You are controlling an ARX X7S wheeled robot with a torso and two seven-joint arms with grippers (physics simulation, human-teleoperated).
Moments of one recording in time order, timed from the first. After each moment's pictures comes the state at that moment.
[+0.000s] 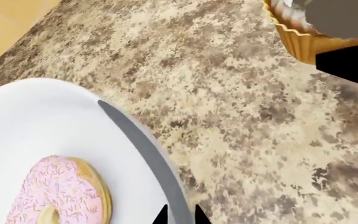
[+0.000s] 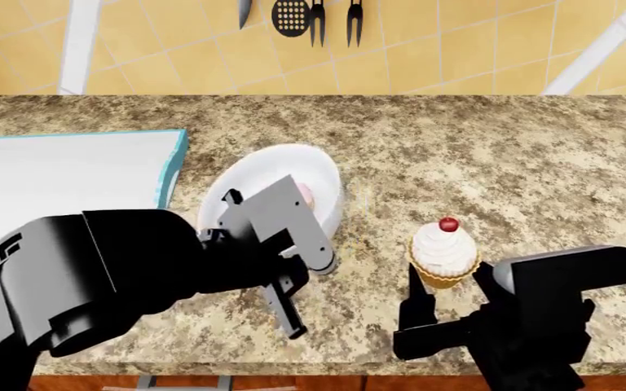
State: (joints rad) left arm -1.21 -0.57 0.97 0.29 -0.93 -1.07 0.14; right arm 0.44 0.96 -0.56 -0.84 1.29 0.52 0.97
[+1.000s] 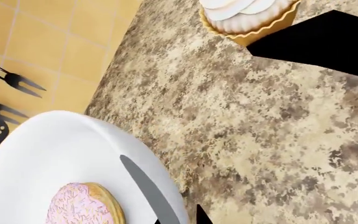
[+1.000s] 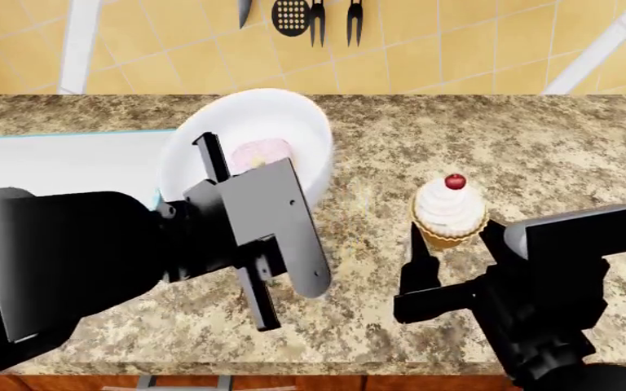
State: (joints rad) left arm -1.45 -0.66 0.98 0.59 -0.98 -1.23 0.04; right arm 0.60 0.94 -0.54 -0.84 1.31 0.57 0.98
